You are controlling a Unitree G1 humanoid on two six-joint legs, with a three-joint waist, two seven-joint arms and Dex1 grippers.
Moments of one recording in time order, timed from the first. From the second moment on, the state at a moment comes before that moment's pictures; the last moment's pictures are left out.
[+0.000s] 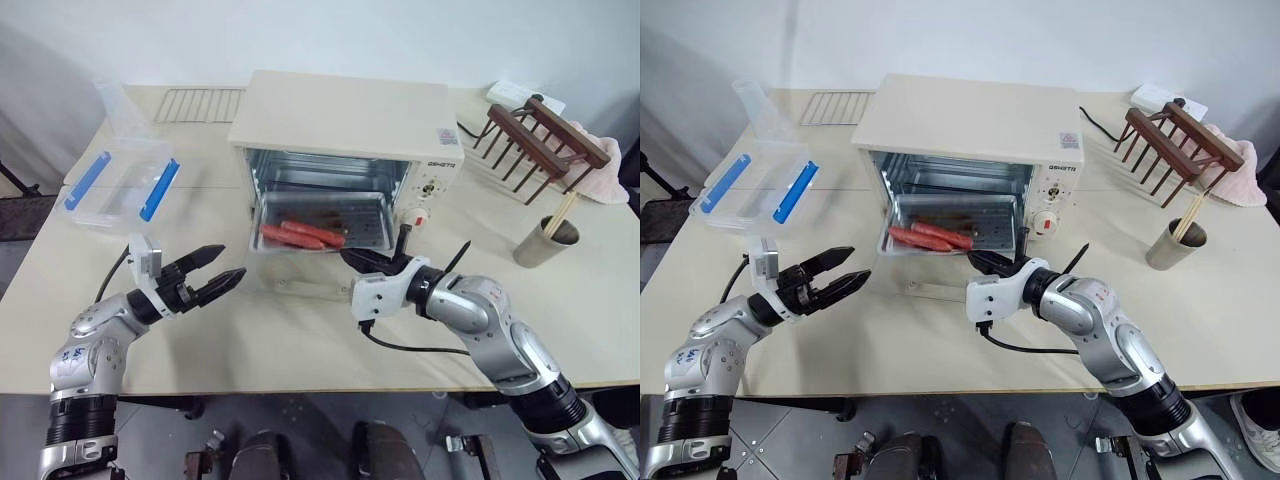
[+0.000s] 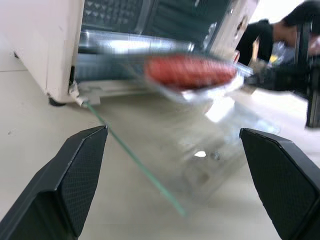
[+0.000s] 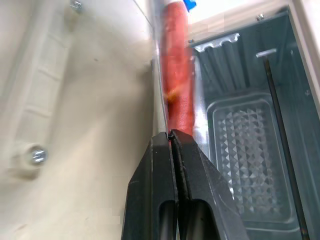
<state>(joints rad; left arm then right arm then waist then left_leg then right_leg) -0.29 0.55 0.30 0.09 -0.69 0.46 -0.95 -0.37 -0.58 0.31 -0.35 -0.55 -0.09 0.63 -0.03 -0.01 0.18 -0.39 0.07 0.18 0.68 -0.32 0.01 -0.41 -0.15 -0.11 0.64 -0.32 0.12</state>
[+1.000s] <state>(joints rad) -0.37 0.59 0.33 0.09 -0.80 0.84 -0.86 -0.26 -0.63 0.30 -0.20 -0.69 -0.43 0.35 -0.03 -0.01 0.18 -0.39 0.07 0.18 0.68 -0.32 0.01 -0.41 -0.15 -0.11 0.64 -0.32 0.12</state>
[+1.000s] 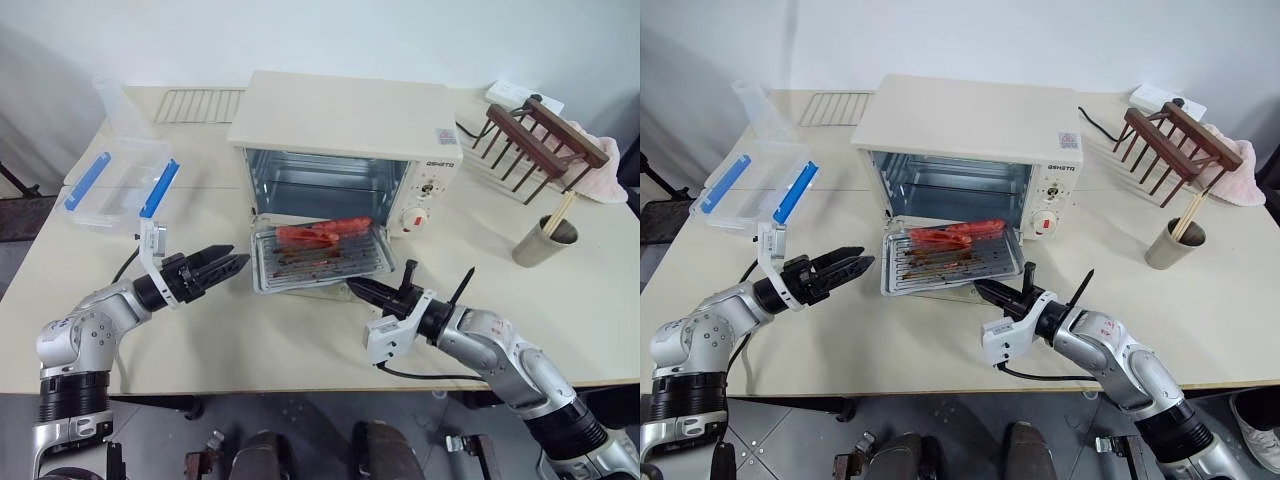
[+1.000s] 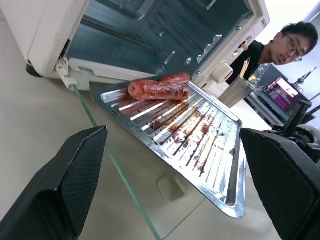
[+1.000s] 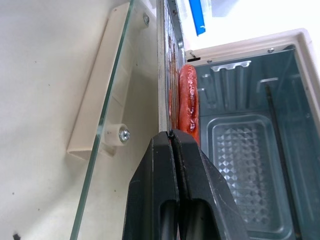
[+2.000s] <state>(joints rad) -0.69 0.55 0.47 0.33 -0.97 1.57 -0.53 -0.30 -0.62 0.30 -0.18 -0.69 -0.52 0.29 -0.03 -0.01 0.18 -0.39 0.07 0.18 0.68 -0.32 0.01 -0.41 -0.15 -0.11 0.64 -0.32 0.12</state>
